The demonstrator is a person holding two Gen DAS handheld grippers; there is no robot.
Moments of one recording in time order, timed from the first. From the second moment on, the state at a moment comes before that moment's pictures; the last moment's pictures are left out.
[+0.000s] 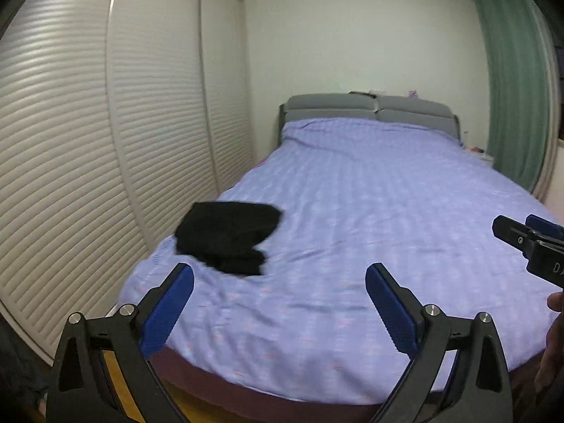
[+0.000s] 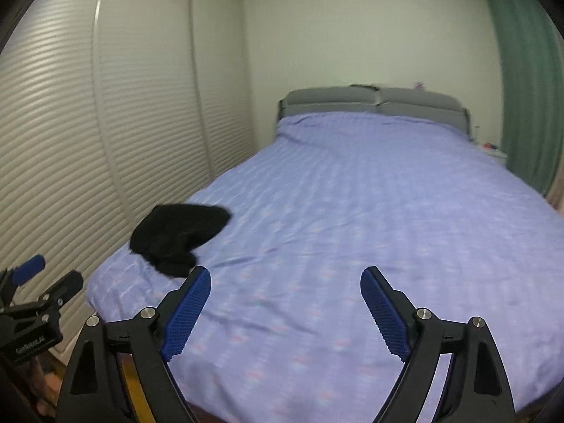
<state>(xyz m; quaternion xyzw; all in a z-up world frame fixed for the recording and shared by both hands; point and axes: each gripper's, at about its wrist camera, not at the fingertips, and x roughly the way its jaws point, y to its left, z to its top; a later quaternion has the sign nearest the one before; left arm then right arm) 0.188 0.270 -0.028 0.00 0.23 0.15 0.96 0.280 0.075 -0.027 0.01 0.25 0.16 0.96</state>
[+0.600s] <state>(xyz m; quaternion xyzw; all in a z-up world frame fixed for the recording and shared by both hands) 0.139 0.065 0.000 0.01 0.21 0.06 0.98 0.164 -0.130 0.016 0.00 0.22 0.01 0.98</state>
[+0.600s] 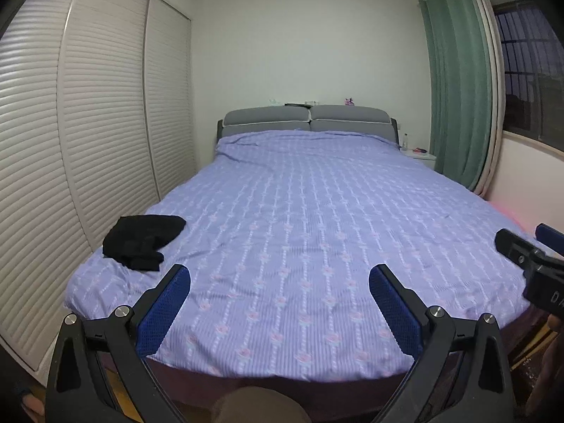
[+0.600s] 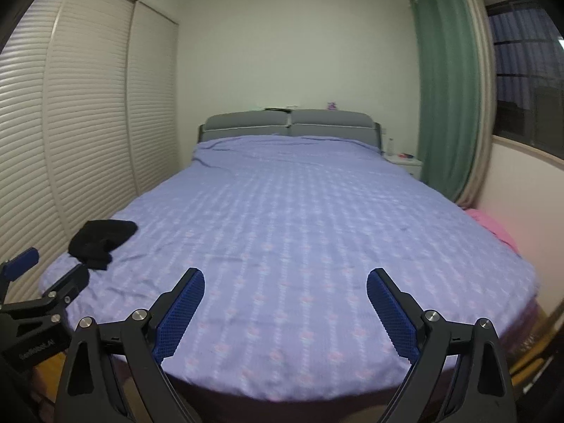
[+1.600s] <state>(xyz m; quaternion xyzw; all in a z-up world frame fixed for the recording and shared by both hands) 0.071 0.025 0.036 0.04 0.17 0.04 0.98 0.076 -0.163 0.051 0.01 0.15 -0.01 0.99</state>
